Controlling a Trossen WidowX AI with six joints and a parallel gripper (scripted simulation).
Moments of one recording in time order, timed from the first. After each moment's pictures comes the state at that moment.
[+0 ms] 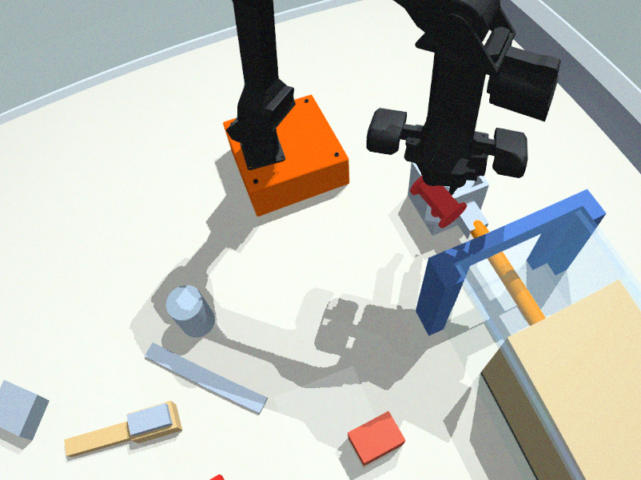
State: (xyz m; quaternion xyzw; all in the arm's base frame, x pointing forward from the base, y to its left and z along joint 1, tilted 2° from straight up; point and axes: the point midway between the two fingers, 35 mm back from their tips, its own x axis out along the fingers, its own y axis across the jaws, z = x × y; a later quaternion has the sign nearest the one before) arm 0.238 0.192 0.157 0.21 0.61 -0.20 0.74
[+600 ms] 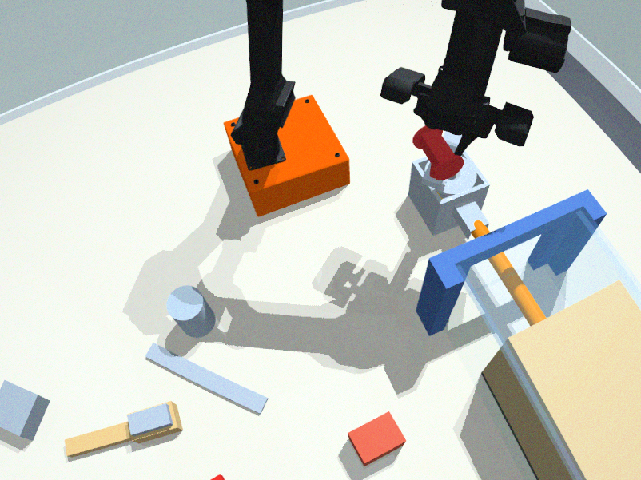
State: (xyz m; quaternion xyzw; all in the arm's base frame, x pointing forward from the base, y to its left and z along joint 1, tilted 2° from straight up) arm 0.197 0.217 0.167 0.25 0.52 -0.30 0.76
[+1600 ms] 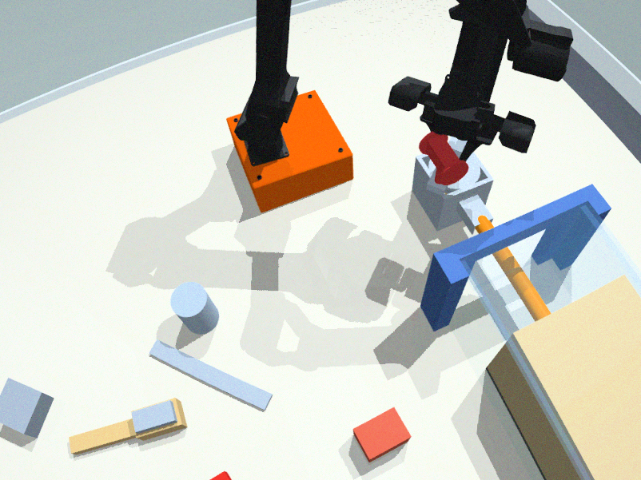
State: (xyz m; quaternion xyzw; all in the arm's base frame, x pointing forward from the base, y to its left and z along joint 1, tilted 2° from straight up) arm 0.198 0.223 0.141 0.24 0.50 -0.31 0.77
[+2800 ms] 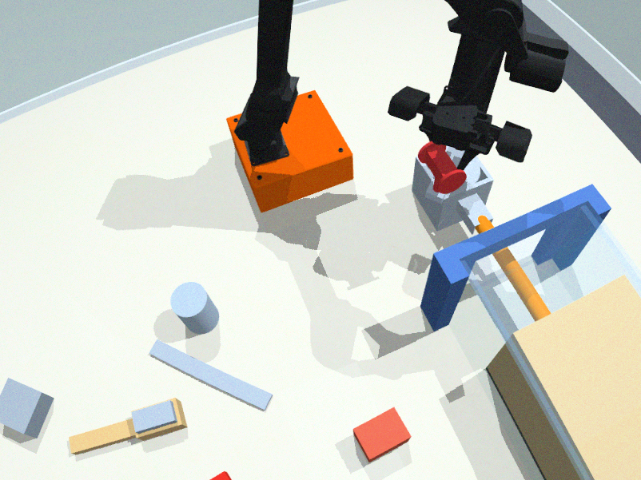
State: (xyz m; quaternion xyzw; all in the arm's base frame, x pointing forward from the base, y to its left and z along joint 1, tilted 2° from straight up) arm 0.198 0.224 0.122 0.24 0.50 -0.31 0.77
